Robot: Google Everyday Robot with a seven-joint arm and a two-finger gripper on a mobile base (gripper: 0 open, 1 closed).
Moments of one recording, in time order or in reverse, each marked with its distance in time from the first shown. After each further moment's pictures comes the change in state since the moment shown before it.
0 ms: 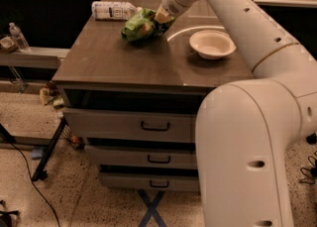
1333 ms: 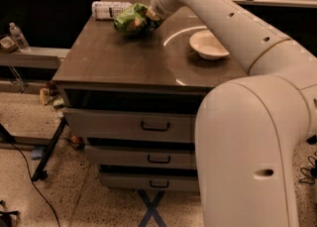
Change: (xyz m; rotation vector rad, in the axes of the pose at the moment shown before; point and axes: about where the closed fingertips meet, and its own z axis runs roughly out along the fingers) arm -0.025 -0.012 0.025 0.158 -0.040 0.142
